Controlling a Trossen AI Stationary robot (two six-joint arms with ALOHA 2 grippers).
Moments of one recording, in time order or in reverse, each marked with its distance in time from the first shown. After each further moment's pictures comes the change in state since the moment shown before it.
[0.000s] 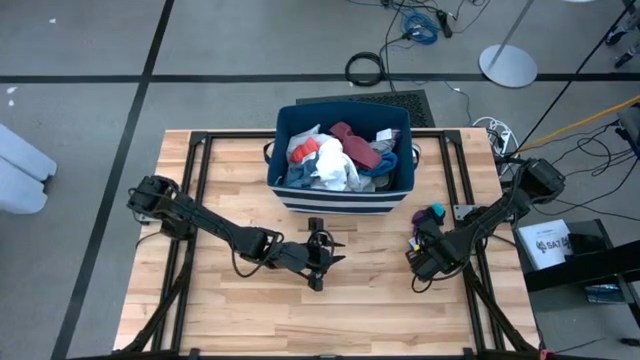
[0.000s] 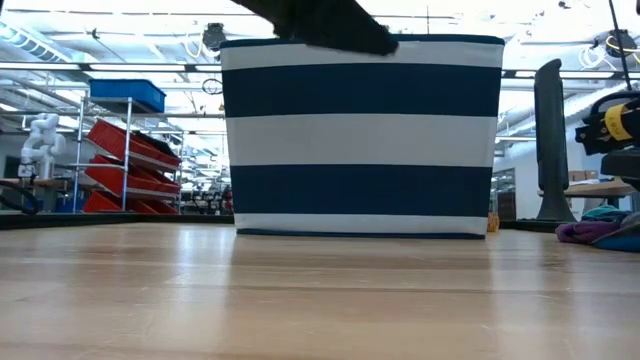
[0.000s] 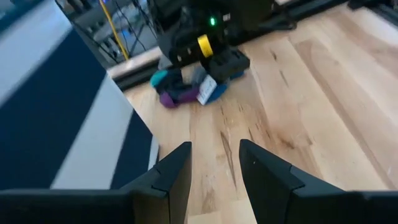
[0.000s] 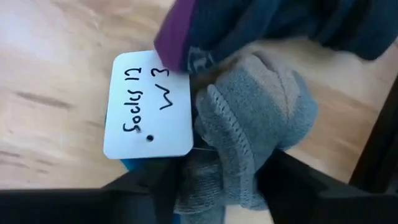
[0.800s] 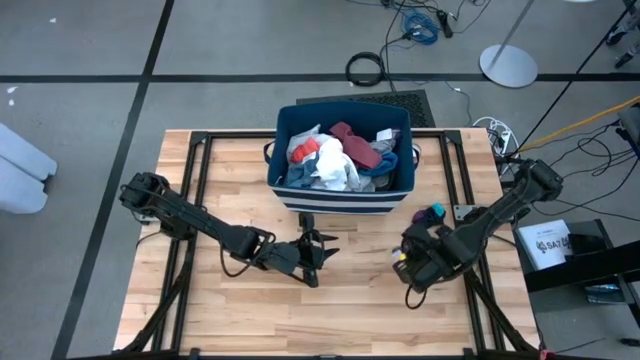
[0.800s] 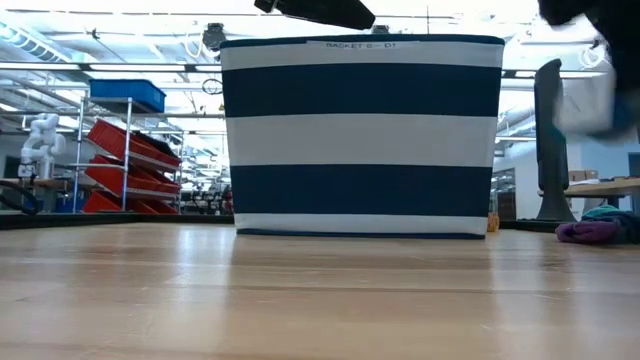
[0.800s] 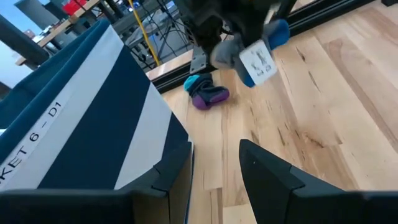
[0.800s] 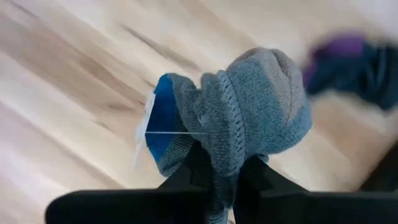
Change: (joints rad) left arm -0.034 -0.084 0.000 -0.066 -0.152 0.057; right arm 0.002 -0.003 0.496 -0.292 0.087 -0.204
